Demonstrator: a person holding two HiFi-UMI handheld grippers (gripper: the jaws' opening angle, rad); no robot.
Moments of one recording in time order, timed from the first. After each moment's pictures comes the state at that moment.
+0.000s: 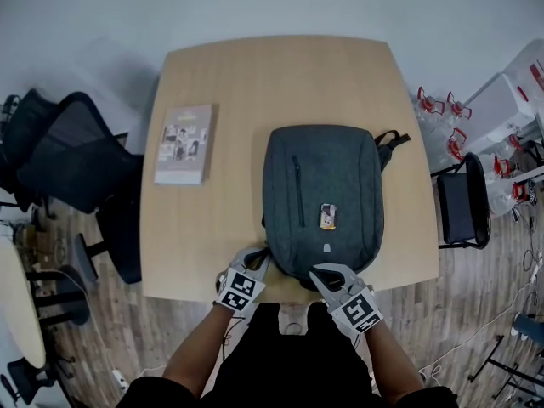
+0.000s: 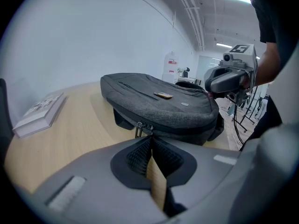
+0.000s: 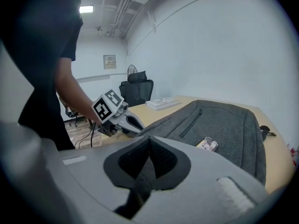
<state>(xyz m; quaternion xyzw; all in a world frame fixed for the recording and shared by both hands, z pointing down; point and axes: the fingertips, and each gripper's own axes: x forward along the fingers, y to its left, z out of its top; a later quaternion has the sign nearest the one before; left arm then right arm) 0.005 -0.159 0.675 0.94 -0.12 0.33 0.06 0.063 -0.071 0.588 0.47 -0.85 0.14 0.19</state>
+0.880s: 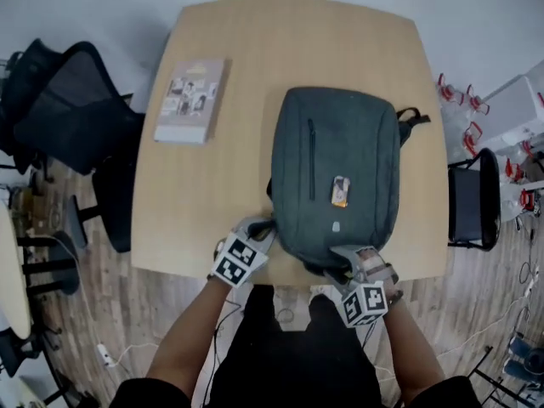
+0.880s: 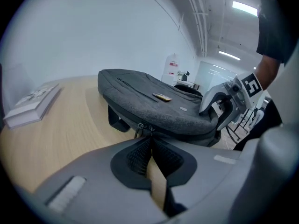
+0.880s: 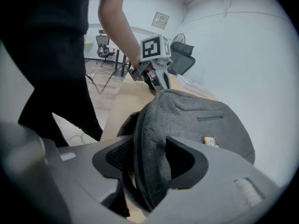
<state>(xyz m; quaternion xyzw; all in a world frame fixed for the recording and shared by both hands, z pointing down) 0.018 -0.155 0.671 0.94 -0.10 0.32 0.10 0.079 -0.021 0.668 0.30 -0.82 -0.03 0.49</state>
